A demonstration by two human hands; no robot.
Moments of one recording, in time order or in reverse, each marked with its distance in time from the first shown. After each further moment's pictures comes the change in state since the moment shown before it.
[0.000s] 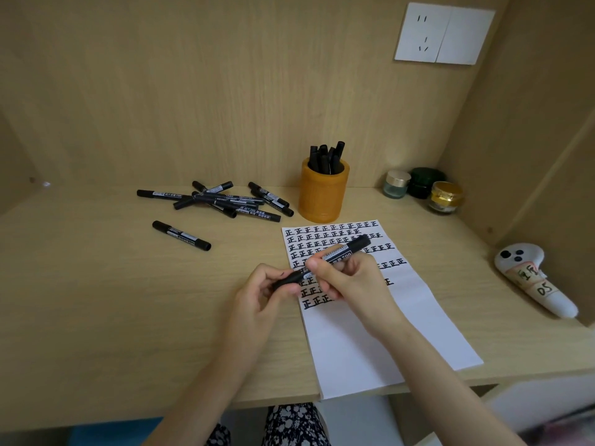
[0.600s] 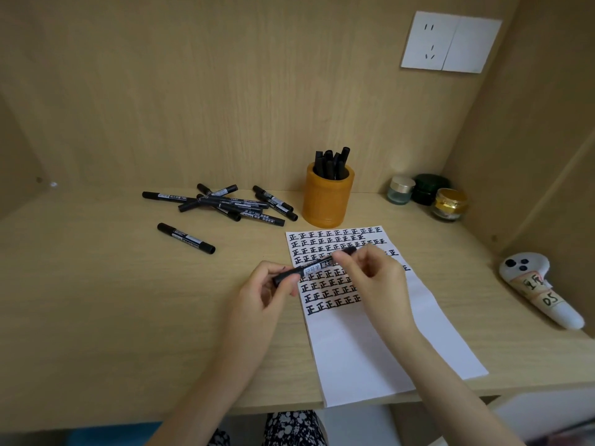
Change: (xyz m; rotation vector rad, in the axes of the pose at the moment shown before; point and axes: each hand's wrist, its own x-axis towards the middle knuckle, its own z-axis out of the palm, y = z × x) left_hand 0.004 0.010 0.000 0.198 0.076 0.056; right_hand 0.007 0.014 -0.018 -0.422 0.352 -0.120
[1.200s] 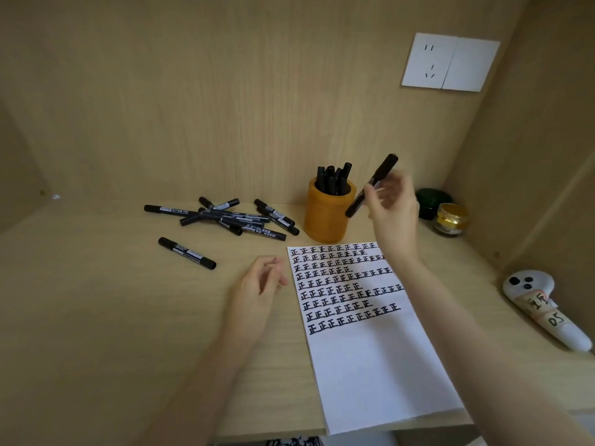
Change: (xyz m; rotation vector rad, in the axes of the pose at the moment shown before) left_hand 0.048 -0.020 0.001 0.059 -0.016 -0.162; right_hand 0.111 -0.017 -0.009 0.044 0.267 -0.214
